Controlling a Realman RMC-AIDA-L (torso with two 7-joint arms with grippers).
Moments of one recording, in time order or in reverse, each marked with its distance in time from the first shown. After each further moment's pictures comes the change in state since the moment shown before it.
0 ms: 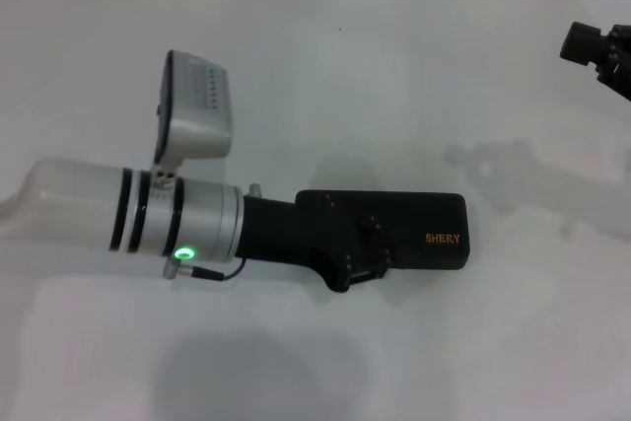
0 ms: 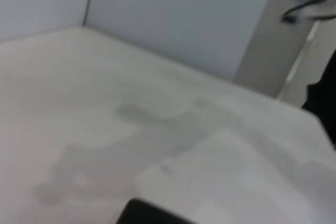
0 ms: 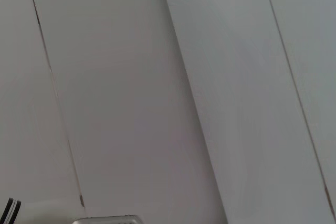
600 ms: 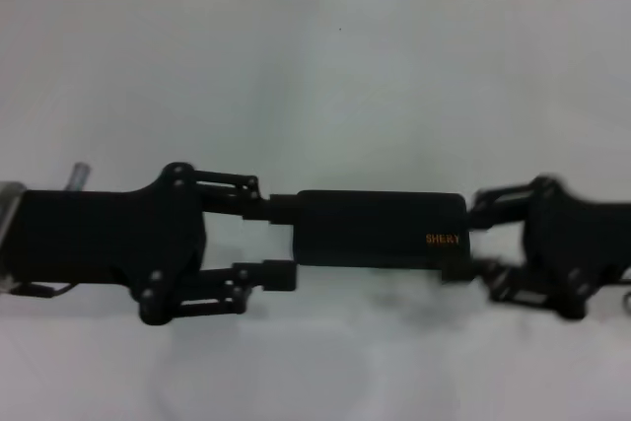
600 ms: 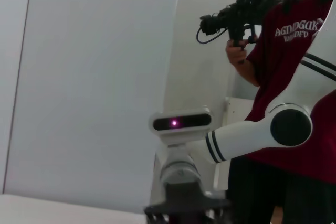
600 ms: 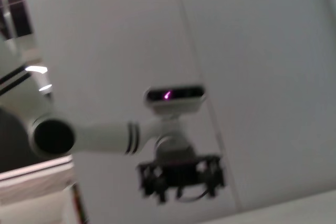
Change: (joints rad) left arm 0.369 0.103 -0.110 0.488 -0.223 0.619 -0.015; right arm -0.030 0.016 -0.409 0.053 0.050 -0.082 -0.146
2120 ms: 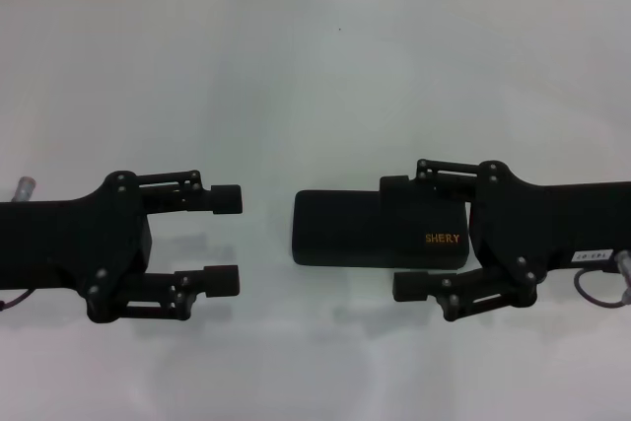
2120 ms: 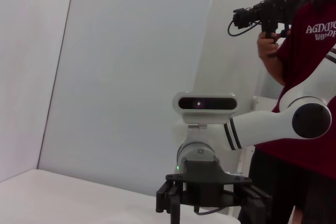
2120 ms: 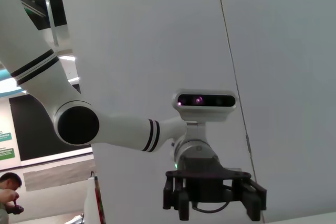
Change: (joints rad) left arm 0.010 0.062 -0.072 -0.112 0.041 0.017 0.017; right arm 0.064 -0.005 -0.189 0.019 0.141 0.082 -0.041
